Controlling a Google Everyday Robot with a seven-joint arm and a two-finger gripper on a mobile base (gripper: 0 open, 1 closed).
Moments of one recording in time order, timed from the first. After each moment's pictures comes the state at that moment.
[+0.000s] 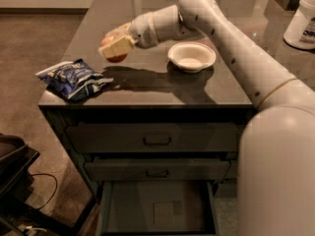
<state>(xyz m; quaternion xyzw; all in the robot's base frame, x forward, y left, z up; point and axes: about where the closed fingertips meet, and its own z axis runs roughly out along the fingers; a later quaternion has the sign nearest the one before) 0.700 0.122 0.919 -0.54 0.60 0.40 0.43</state>
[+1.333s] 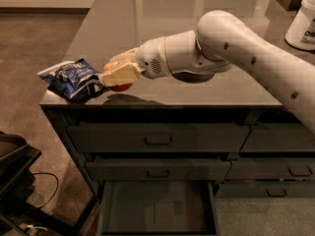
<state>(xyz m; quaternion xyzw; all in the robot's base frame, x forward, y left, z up) 0.573 0.098 0.918 -0.49 0.65 0.40 0.42</state>
